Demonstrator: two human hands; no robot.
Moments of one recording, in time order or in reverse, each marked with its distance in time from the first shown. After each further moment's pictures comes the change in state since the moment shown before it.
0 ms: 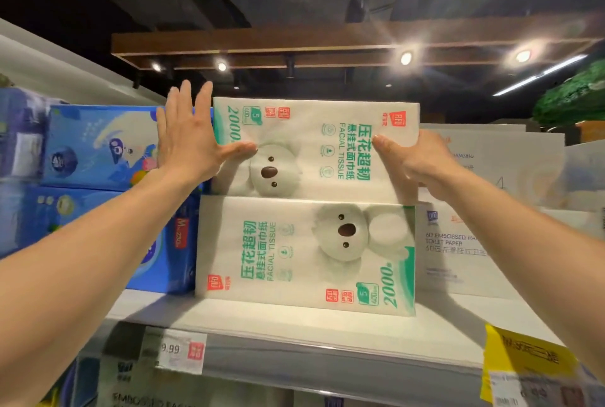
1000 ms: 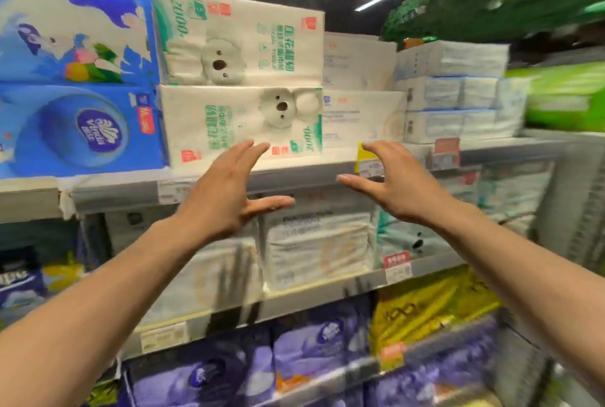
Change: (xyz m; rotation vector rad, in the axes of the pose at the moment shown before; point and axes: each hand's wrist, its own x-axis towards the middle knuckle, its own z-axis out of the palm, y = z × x) left_hand -0.255 0.002 -0.102 -0.568 -0.672 0.486; right_hand -0.358 -0.045 -0.034 -0.801 -0.067 0.032
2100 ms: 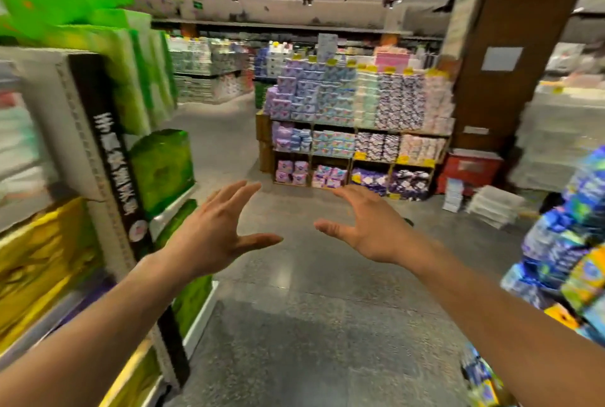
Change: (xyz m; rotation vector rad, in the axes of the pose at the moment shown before) left_hand -0.001 0.743 0.359 -0.556 -0.544 0.764; right_hand -0.511 0.455 -0.368 -0.398 -0.094 1.030
